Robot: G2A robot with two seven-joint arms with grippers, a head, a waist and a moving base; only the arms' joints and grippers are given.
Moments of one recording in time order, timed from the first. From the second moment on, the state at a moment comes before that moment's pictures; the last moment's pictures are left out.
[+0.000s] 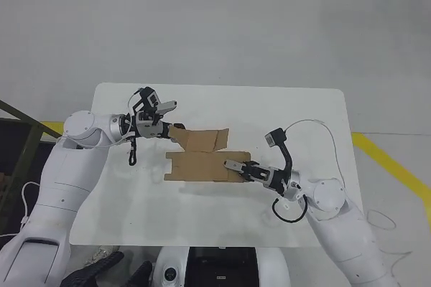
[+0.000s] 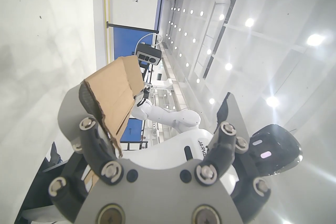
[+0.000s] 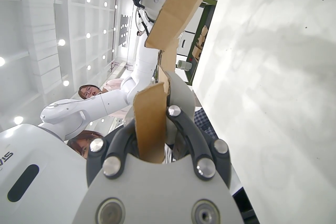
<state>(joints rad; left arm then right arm) 0.96 -0.99 -1.26 -1.28 -0.71 0.05 -1.31 -1.33 -1.20 1.16 -1.68 0.24 -0.31 0.87</state>
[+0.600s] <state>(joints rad) 0.97 -0.98 -1.26 -1.29 -0.62 0.05 -1.34 -1.32 -1.20 1.15 -1.68 0.25 -0.31 0.87</state>
